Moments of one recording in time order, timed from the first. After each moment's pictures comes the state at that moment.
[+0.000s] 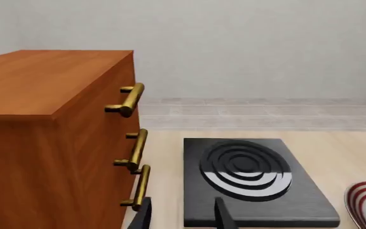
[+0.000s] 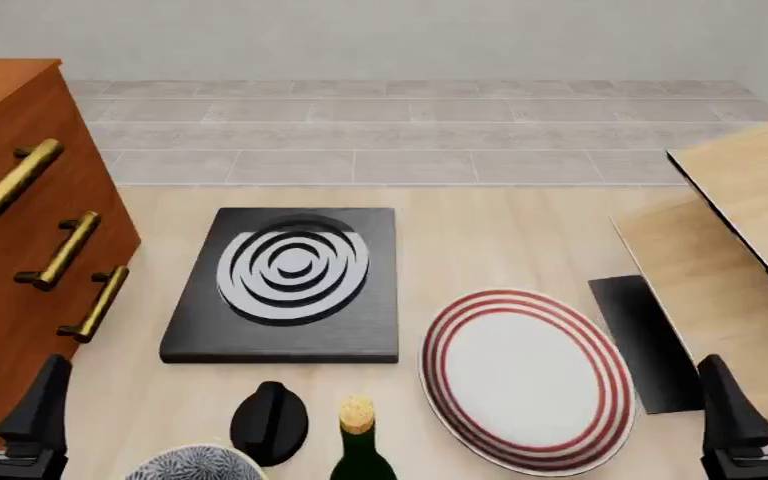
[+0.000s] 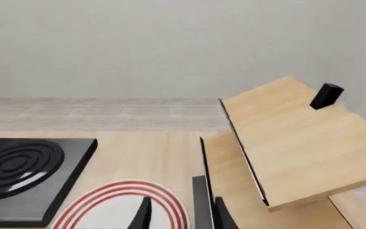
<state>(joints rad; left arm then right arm) 0.00 0.01 0.00 0.00 0.00 -0.01 0.00 0.00 0.00 -0.01</state>
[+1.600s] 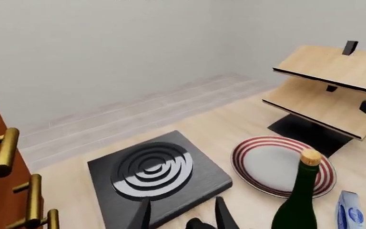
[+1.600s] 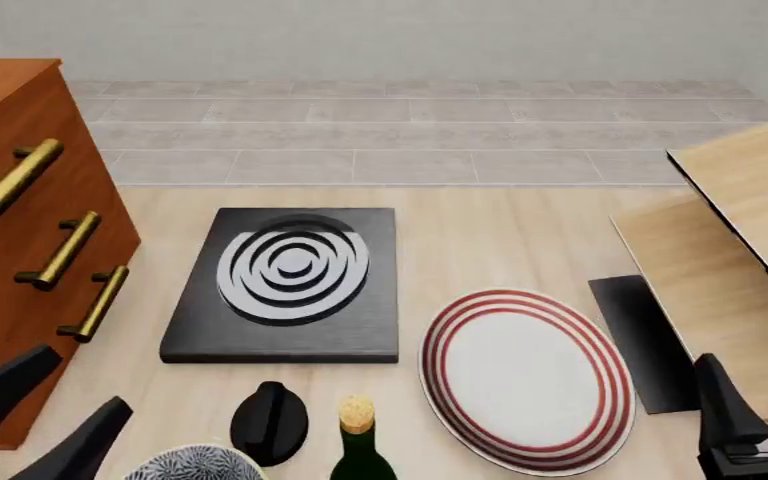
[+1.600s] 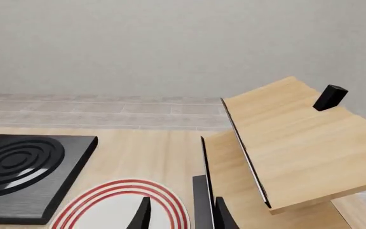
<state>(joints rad) -0.53 0.00 -0.17 0.21 0.08 0.00 0.03 0.00 -0.02 -0.02</state>
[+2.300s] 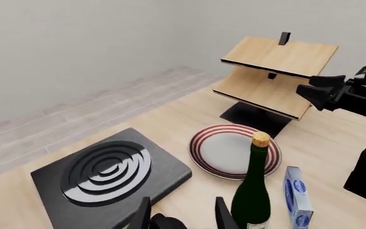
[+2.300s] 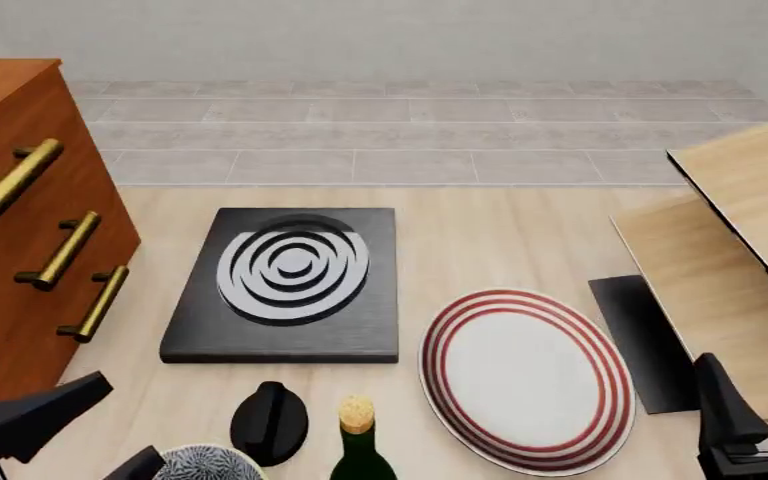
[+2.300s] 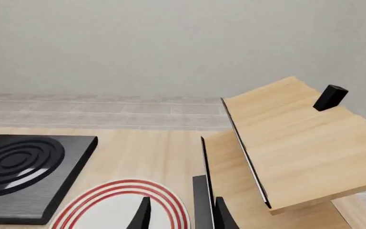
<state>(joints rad) -0.75 0.01 -0.15 0.21 0.05 0.00 0.03 0.00 -0.02 -0.02</state>
